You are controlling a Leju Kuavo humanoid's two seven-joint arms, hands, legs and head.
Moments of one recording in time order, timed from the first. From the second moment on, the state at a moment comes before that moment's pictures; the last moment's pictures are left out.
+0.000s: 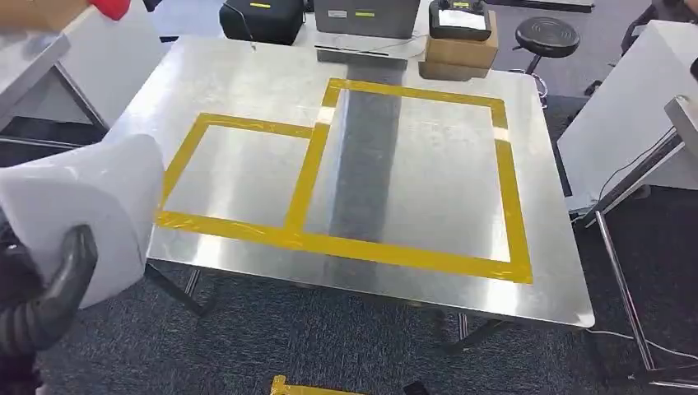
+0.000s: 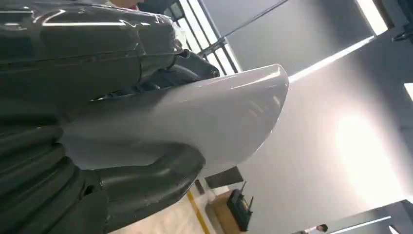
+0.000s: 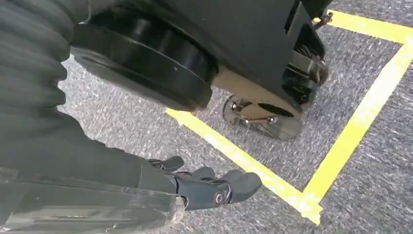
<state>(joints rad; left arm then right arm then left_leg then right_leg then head) -0.18 0.53 -0.47 -2.36 -0.31 0.39 0.30 -0.11 0.05 0.66 -0.21 -0.35 -0.15 0.05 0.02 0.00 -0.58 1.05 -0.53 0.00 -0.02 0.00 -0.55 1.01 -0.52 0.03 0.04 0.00</state>
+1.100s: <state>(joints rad) -0.69 0.66 -0.66 -1.93 -0.63 -0.26 0.48 -0.16 0.05 0.75 -0.21 -0.34 -0.09 0.10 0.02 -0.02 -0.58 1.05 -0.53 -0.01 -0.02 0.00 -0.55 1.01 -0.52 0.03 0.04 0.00</state>
